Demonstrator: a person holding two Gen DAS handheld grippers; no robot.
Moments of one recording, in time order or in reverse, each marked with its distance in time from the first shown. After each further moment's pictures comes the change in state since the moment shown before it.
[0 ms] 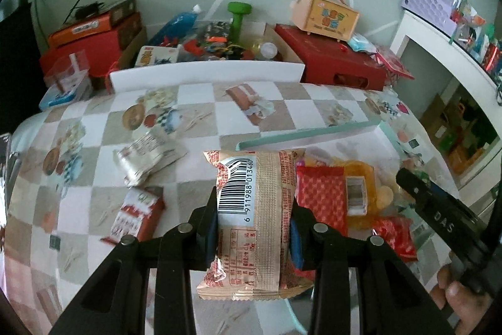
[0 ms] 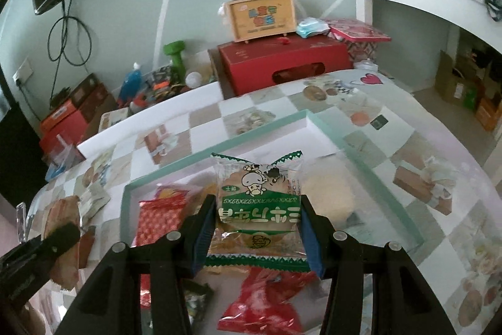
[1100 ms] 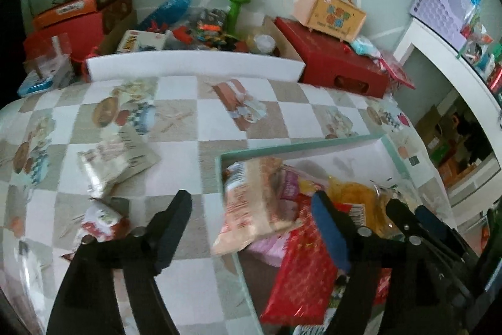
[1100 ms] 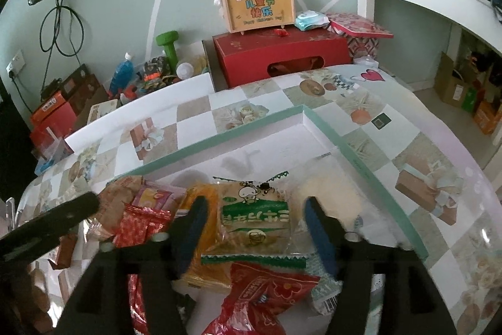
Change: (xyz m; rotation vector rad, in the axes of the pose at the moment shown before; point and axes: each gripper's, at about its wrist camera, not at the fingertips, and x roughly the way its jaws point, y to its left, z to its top) left arm 0.033 0.001 0.016 -0.085 0.026 -0.048; right arm 0.025 -0.003 0.003 -0.032 0.036 -0.030
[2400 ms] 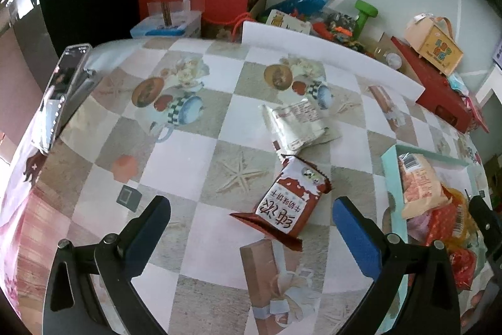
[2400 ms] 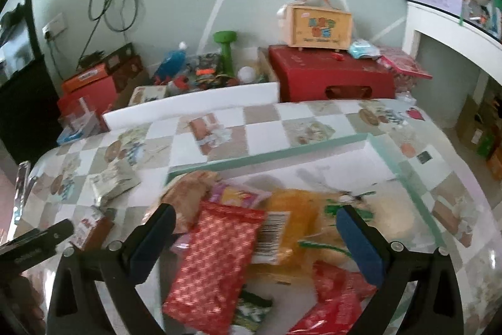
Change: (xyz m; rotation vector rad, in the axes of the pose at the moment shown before) left arm -0.031 0.133 -0.042 -0.239 0.017 0.306; right arm -0.017 0.089 -0.008 -0.189 -0.051 0.079
